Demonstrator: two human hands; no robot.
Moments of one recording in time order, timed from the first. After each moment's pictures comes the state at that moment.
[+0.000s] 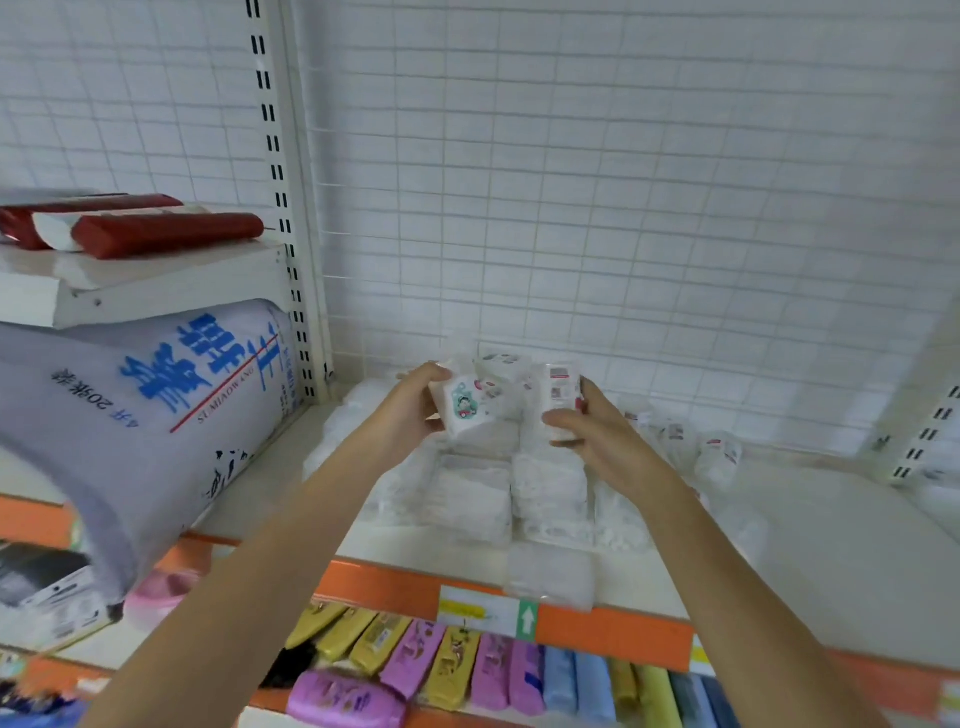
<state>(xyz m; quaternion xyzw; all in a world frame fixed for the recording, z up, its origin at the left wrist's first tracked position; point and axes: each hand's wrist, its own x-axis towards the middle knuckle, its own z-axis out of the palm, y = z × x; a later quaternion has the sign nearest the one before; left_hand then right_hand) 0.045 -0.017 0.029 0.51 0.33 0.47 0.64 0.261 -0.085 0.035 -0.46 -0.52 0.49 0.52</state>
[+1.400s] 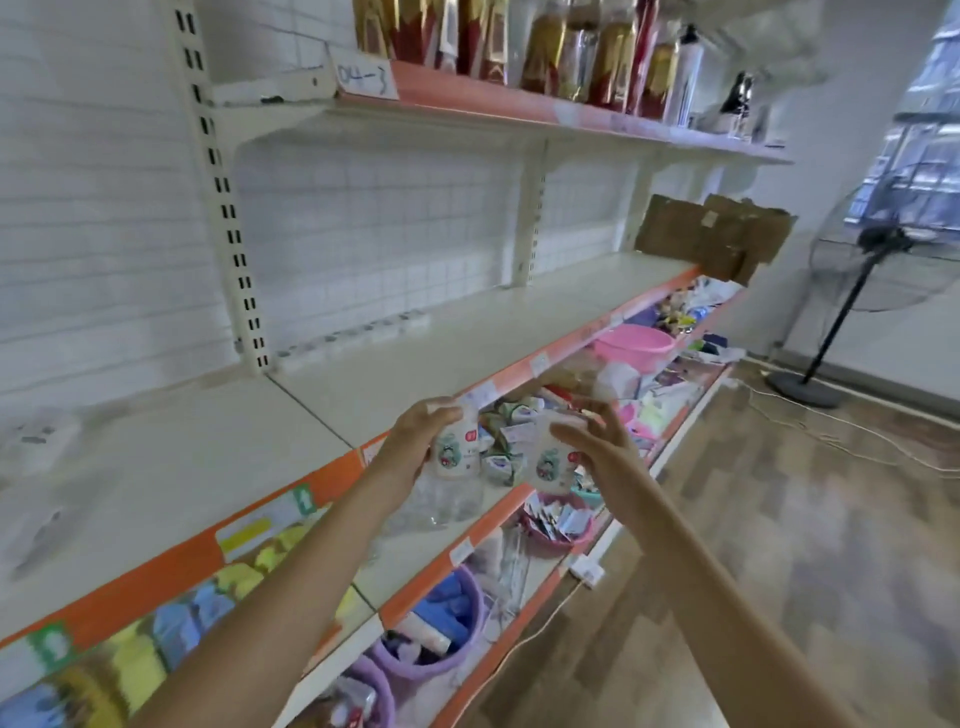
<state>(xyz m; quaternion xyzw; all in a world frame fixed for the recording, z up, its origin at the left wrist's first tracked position) 0.591 -0.362 -0.024 0.64 0.12 0.15 0.75 0.665 -0.569 -0.020 -0.63 -0.19 0.14 0.74</state>
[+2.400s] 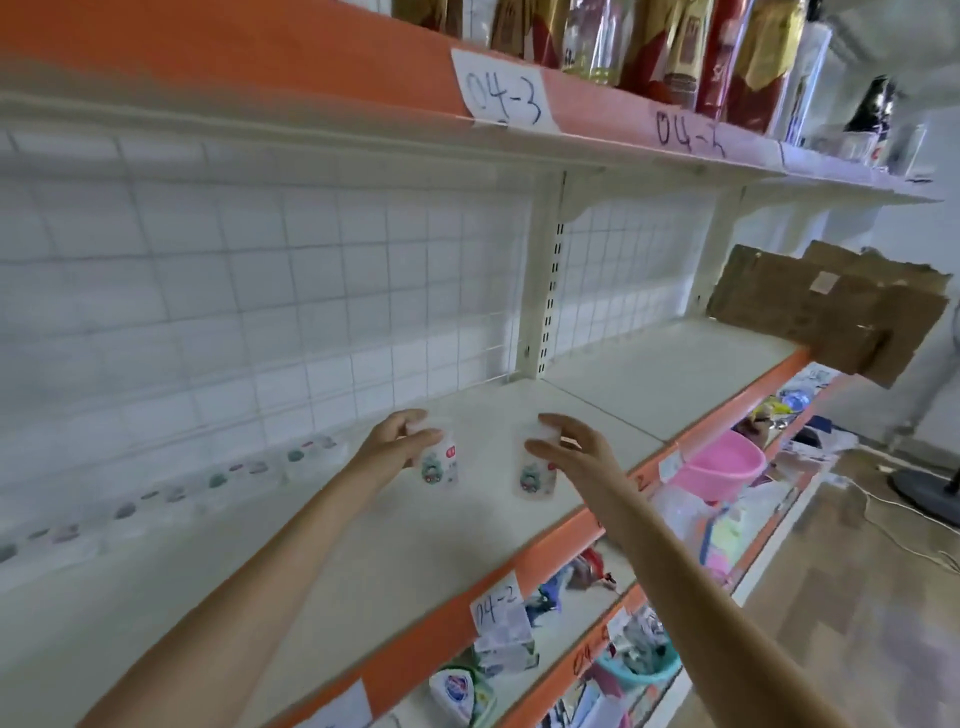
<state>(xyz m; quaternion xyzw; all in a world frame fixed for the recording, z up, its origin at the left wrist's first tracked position) 0.999 -0.243 -0.019 0.73 0.21 0.19 0.62 1.110 -0.456 -0.004 -0.69 -0.26 0.17 0.65</state>
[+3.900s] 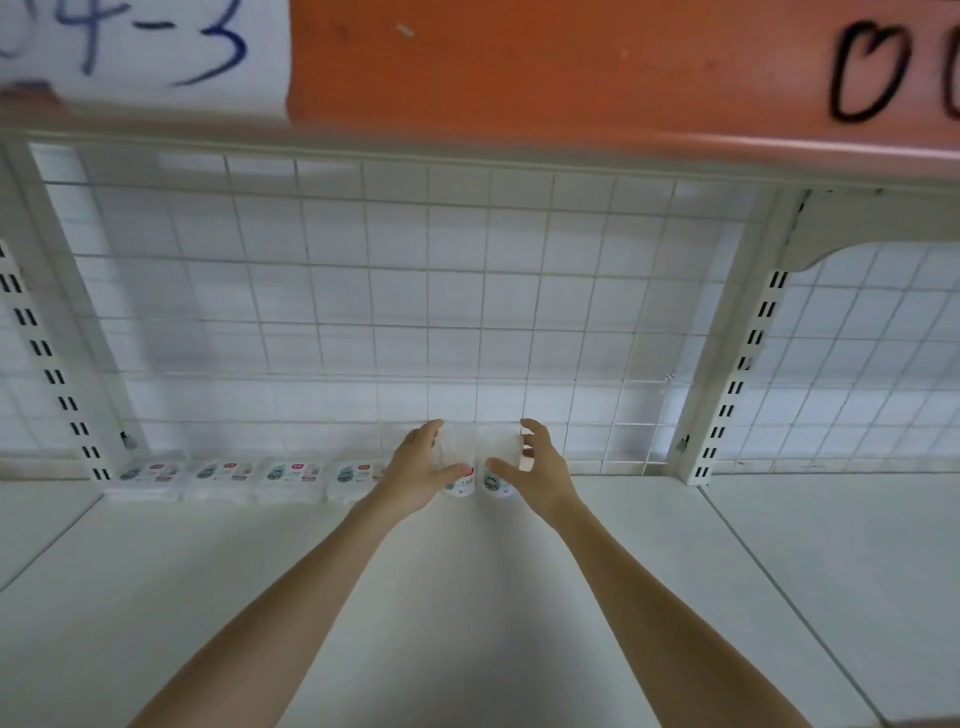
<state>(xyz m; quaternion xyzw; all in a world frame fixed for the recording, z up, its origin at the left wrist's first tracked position) 1.074 -0.184 -0.038 0.78 0.44 0.31 0.32 1.238 -0.250 -0.035 -0.66 -0.50 0.27 0.49</state>
